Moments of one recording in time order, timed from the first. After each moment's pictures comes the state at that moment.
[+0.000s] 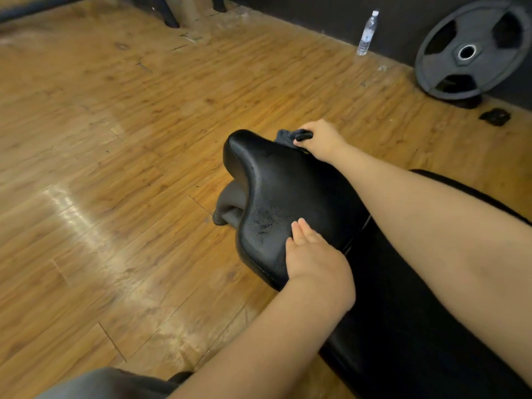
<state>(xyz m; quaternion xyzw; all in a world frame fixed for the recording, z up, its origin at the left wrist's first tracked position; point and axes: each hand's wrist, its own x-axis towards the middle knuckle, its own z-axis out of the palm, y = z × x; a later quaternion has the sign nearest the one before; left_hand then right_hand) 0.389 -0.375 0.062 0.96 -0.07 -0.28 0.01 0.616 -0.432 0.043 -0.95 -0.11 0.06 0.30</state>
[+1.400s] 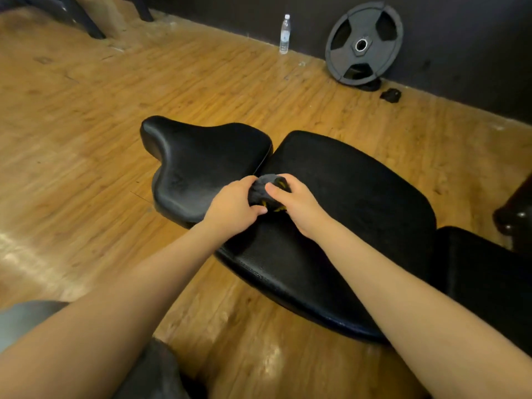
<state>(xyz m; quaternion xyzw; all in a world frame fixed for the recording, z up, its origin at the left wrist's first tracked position) 0.344 -0.414 0.071 0.95 -0.11 -0.07 0.29 0.343 -0.560 0.052 -0.71 0.02 0.09 0.70</state>
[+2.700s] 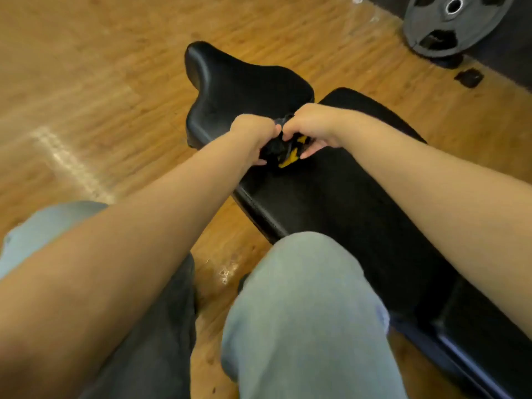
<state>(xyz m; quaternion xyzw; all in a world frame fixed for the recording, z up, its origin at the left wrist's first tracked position) 0.343 -0.426 0.113 0.69 0.32 -0.18 0.62 0.394 -0.537 0.113 -0.88 -0.01 0.33 0.35</state>
